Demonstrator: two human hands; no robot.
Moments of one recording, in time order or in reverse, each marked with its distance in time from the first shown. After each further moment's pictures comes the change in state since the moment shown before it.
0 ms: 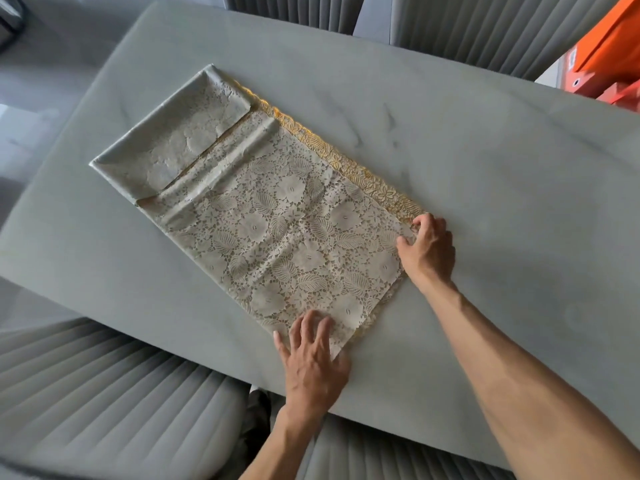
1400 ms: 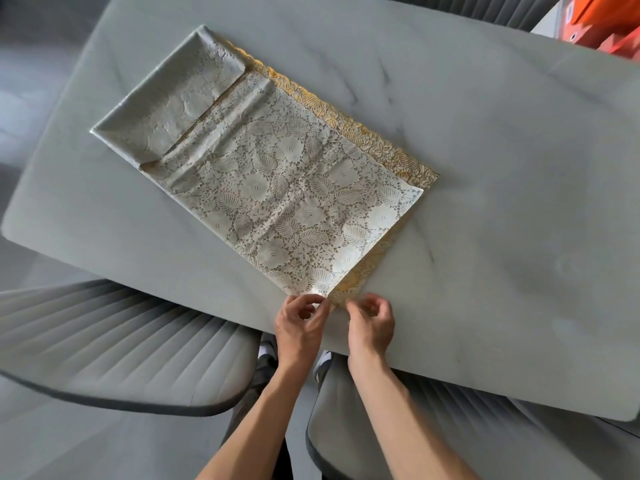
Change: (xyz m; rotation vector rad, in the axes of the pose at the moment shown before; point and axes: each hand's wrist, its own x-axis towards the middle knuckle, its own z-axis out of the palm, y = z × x) left_hand -0.041 -0.031 -0.007 -0.852 0.168 -0.223; right_hand -0.237 -0.029 0.038 0.914 -0.041 0.840
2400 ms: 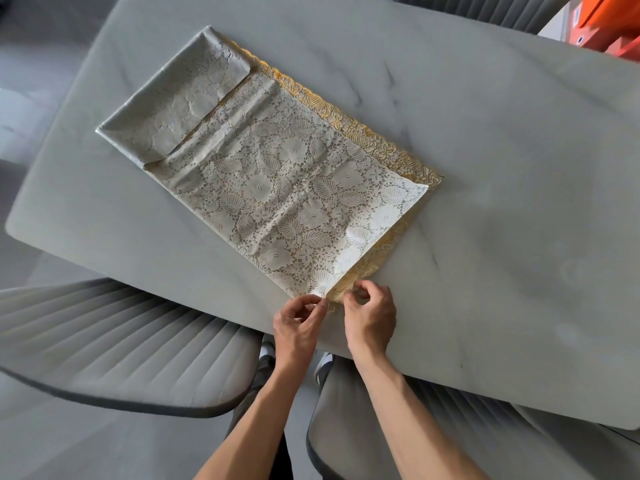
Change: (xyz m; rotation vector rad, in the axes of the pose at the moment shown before) left_hand 0.005 -0.013 0.000 -0.220 -0.036 -0.076; right_hand 0.008 -0.017 0.004 -0.500 -0.016 -0.388
